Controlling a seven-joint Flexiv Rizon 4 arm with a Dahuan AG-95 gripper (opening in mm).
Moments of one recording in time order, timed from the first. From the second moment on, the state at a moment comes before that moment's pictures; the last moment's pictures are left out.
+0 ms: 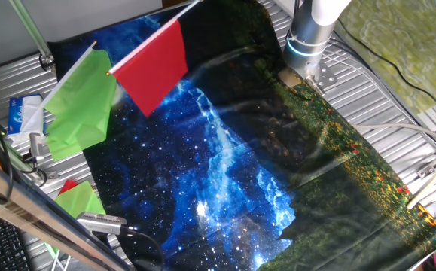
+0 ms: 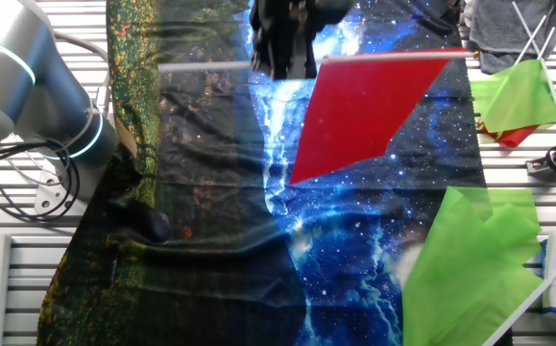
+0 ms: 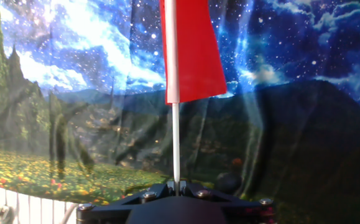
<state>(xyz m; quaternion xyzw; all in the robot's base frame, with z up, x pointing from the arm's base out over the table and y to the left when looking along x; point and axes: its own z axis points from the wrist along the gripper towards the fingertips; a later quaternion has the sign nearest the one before) 0.344 -0.065 0.406 0.10 -0.98 -0.10 0.14</state>
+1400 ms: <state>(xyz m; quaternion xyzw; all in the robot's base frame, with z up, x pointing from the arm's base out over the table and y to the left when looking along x) 0.347 -0.031 0.322 0.05 -0.99 -0.11 0.12</state>
